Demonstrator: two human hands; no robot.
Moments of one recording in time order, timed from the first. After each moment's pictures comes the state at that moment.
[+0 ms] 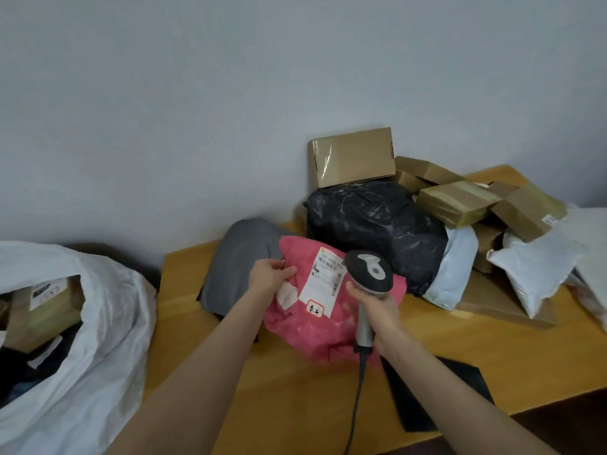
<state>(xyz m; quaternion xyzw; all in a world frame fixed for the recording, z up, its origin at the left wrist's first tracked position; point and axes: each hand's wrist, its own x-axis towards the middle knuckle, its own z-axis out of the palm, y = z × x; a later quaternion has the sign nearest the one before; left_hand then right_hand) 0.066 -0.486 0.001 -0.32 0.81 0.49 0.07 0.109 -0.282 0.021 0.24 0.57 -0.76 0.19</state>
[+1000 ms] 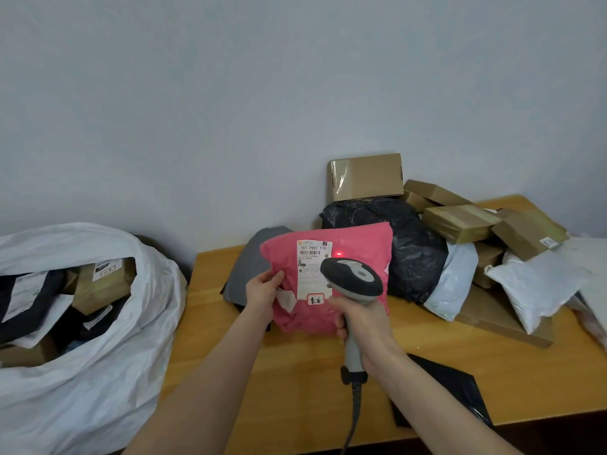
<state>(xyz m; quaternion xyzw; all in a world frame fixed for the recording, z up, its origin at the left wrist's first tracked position) 0.145 -0.469 0.035 -0.43 0.60 0.67 -0.09 0.189 -0.274 0.105 0.11 0.64 -0.72 0.24</state>
